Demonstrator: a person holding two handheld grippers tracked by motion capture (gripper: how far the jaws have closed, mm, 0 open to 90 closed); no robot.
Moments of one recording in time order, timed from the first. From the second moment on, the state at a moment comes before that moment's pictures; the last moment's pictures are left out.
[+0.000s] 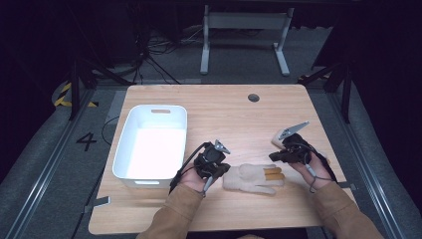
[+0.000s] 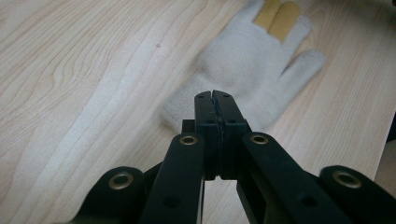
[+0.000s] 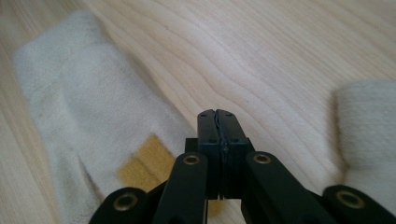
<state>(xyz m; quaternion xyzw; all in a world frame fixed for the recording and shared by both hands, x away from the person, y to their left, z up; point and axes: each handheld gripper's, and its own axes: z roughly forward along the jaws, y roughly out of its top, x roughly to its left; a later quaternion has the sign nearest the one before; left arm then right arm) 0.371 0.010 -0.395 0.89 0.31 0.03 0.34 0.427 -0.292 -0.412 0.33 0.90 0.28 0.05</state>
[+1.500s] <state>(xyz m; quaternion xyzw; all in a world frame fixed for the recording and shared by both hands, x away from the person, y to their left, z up) 0.372 0.025 -0.398 0.89 0.32 0.02 0.32 0.458 -0.391 -0.413 0.49 0.82 0.28 0.14</state>
